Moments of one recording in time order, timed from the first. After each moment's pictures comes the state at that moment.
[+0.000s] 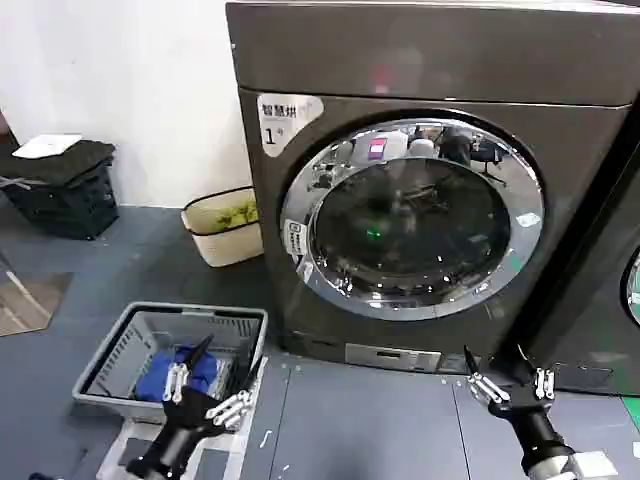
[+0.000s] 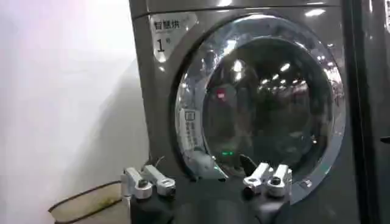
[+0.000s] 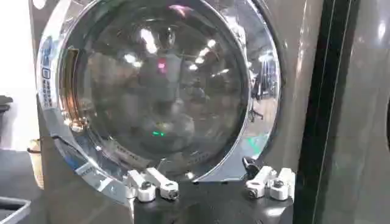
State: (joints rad) left arm 1.80 -1.48 -0.66 -2.47 -0.05 0.08 0.35; right arm -1.67 1.46 0.80 2.35 0.19 -0.20 -0.18
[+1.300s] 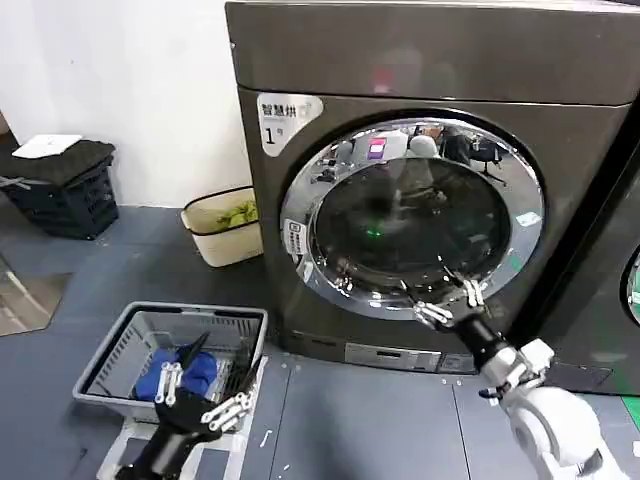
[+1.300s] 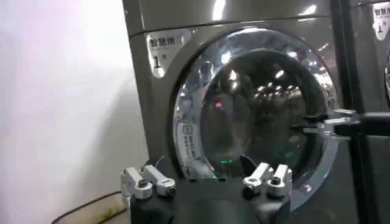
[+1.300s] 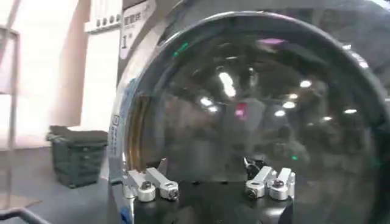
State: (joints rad) left arm 1.85 -1.48 -0.66 -2.55 -0.02 0.08 0.35; right arm -1.06 0.99 0.44 1.98 0.54 -0.12 -0.26
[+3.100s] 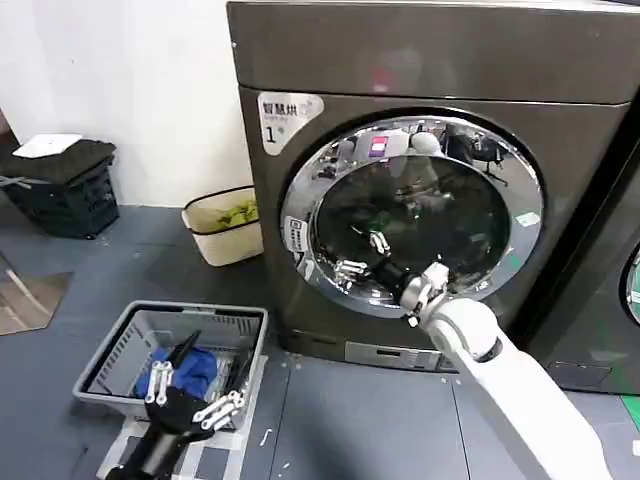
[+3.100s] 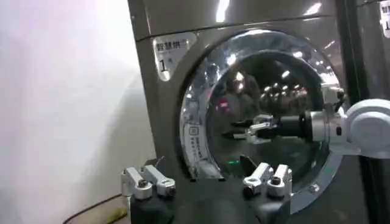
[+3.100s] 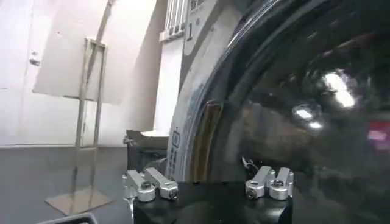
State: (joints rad) left arm 1.86 -1.50 -0.69 -2.57 -0.02 0.08 0.35; right arm -0.58 1.06 -0.01 1.66 0.57 -0.12 -0.29
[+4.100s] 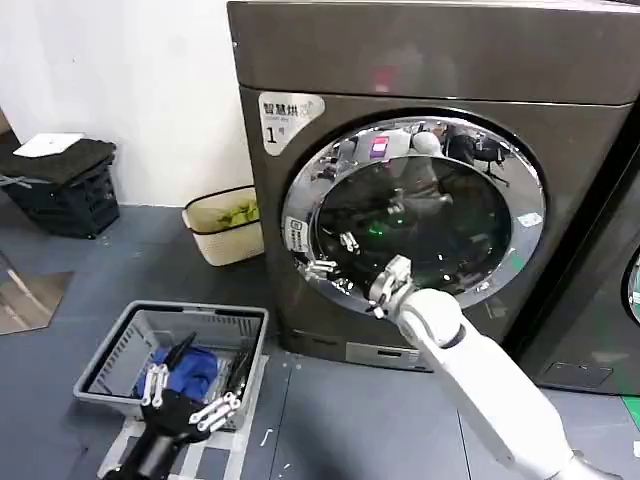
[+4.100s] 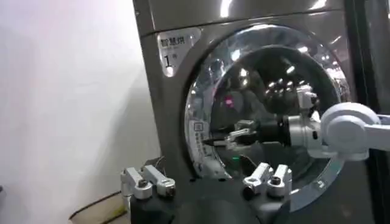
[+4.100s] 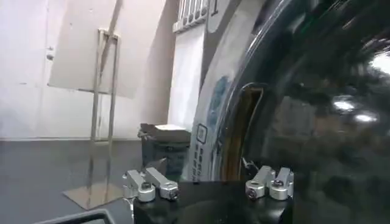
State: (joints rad) left arm 1.87 -1.50 -0.70 -2.57 -0.02 0.08 0.35; right arm -0.47 1.16 -0.11 1.55 0.55 -0.12 -0.30
